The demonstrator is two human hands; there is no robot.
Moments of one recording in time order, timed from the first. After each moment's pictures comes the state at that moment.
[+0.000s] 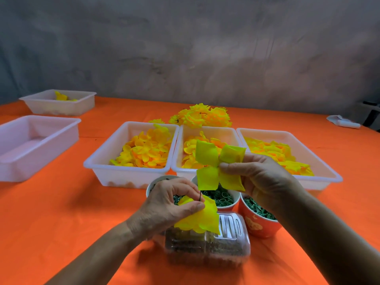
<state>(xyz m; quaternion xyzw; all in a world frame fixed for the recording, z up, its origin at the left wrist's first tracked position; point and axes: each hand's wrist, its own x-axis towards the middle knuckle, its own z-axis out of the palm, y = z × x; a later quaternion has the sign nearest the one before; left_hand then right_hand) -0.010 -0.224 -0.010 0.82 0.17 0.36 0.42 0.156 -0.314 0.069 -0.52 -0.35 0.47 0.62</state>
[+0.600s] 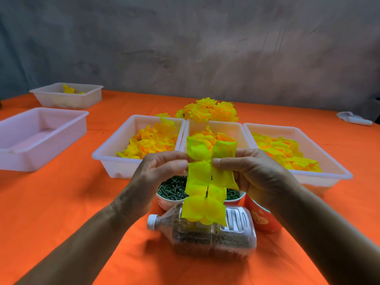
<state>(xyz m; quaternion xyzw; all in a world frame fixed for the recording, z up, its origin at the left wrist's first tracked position) -0.033 -0.219 0.024 0.68 0.17 0.40 0.59 0.142 -0.303 0.064 -0.55 -0.38 0.49 0.56</state>
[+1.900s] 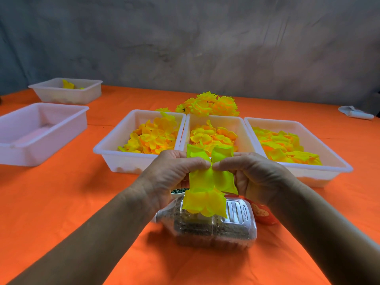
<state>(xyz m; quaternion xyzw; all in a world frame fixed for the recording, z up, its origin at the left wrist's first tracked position) -0.006 -0.235 0.038 0.57 0.35 0.29 0.68 0.139 -0.304 0.055 -0.53 -0.33 0.58 0.53</state>
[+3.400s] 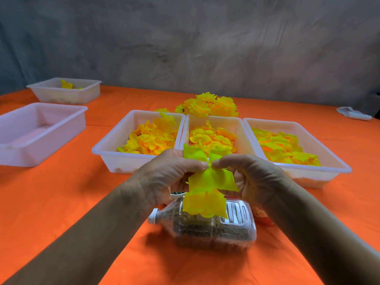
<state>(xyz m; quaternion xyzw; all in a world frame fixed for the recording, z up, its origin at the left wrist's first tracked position) -0.005 -0.228 0.042 0.57 0.31 0.24 0.72 0.138 -0.301 0.051 -0.53 -0.29 0.58 0.55</state>
